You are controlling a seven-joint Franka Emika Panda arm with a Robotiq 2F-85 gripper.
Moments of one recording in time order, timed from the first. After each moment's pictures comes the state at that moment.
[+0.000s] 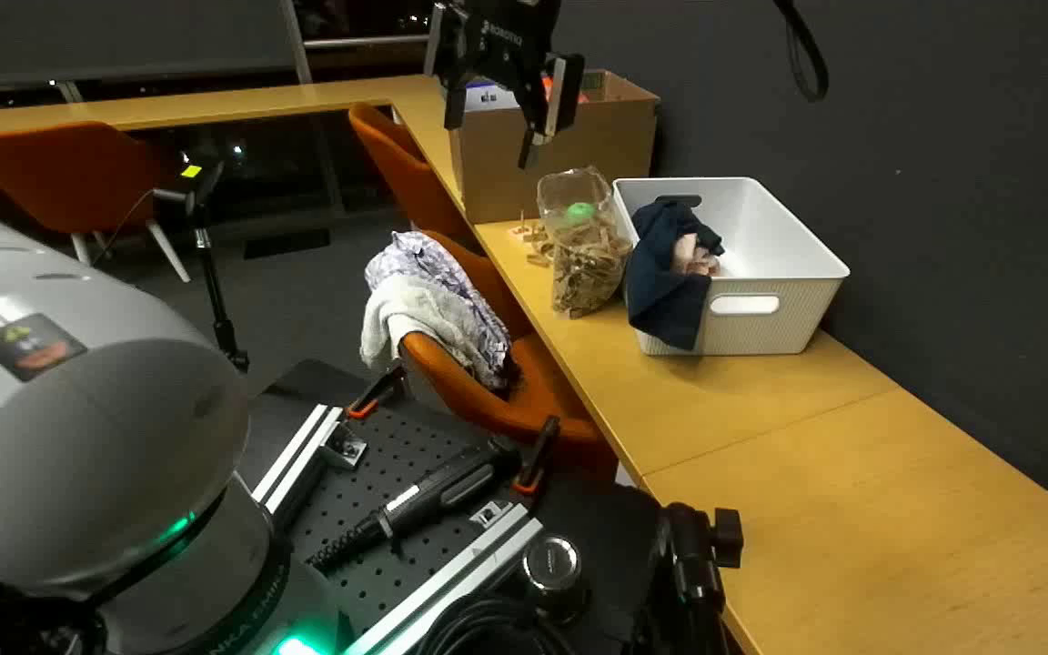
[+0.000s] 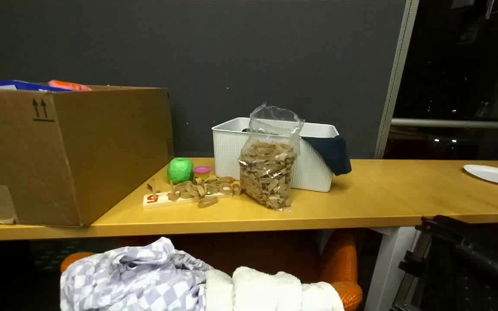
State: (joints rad) arm 0.00 -0.51 -0.18 -2.42 0.14 1.86 -0.12
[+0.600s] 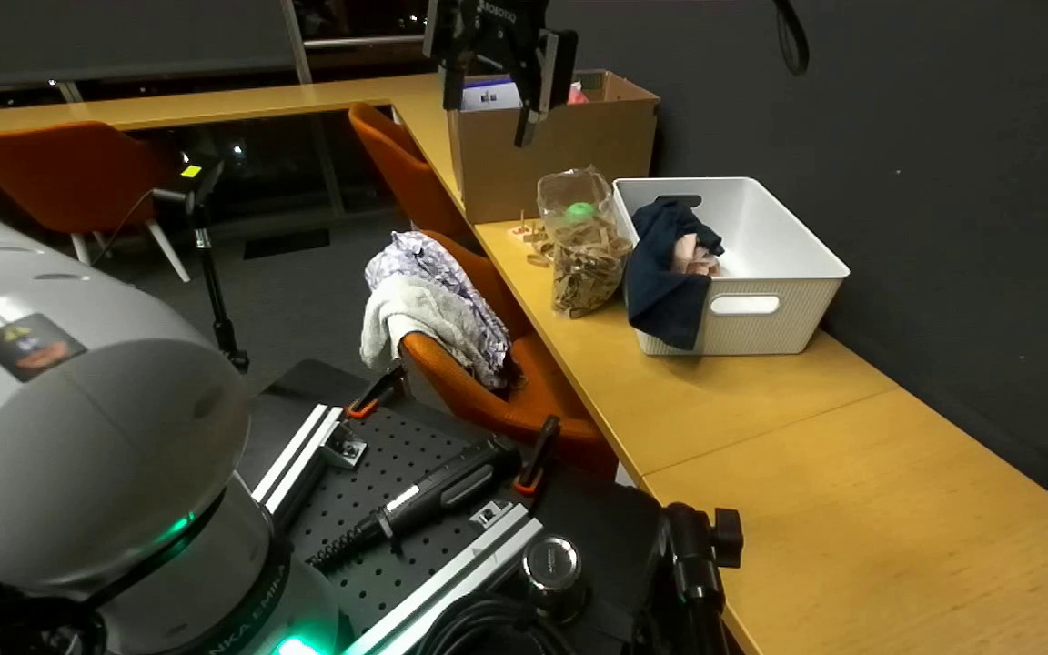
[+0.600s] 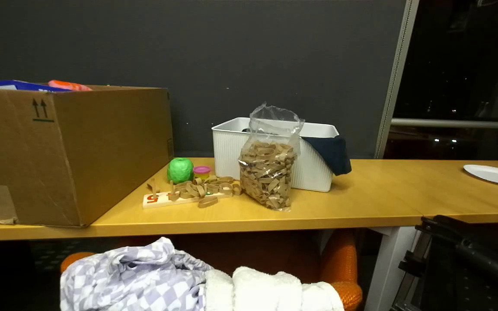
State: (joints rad) arm 0.00 -0.49 -0.14 -2.37 0.16 1.86 -0.06
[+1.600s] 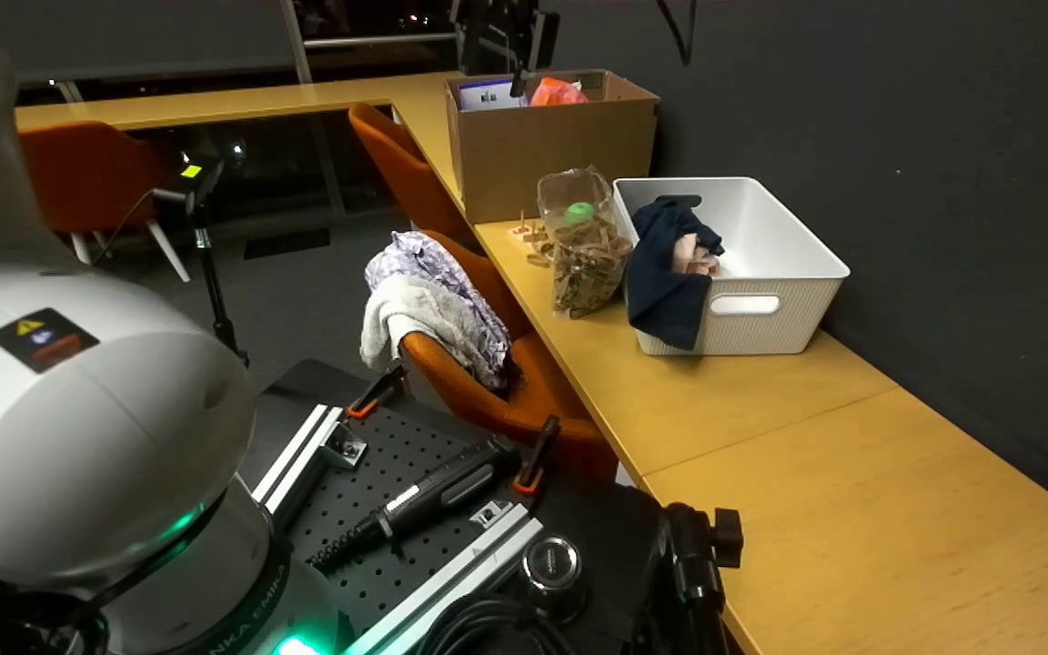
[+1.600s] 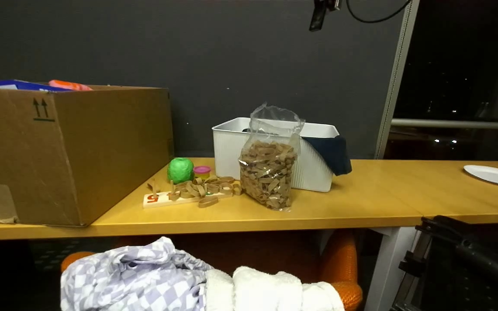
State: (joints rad) arm 0.04 0.08 0.00 -1.81 0.31 1.87 0.13
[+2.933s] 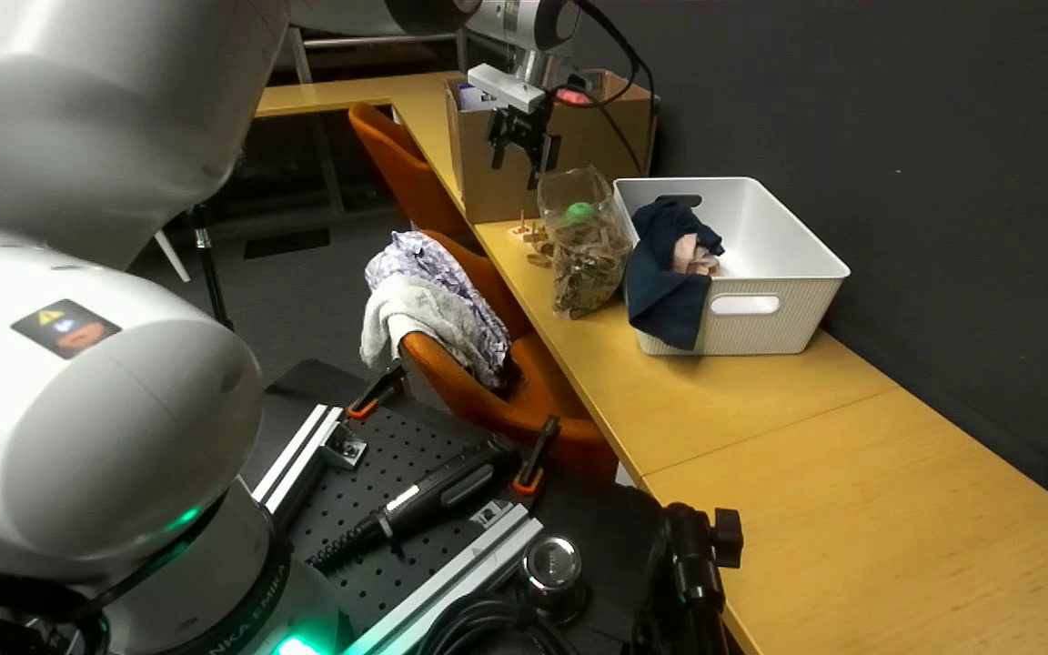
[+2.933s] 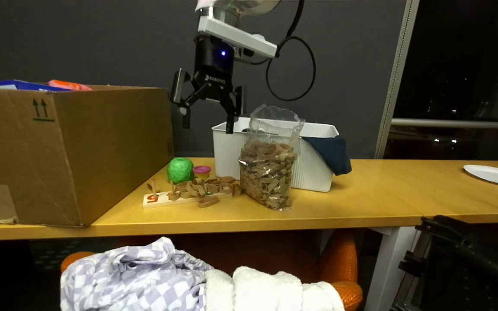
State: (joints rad) arm 0.11 0.84 0.03 -1.10 0.19 1.85 0.30
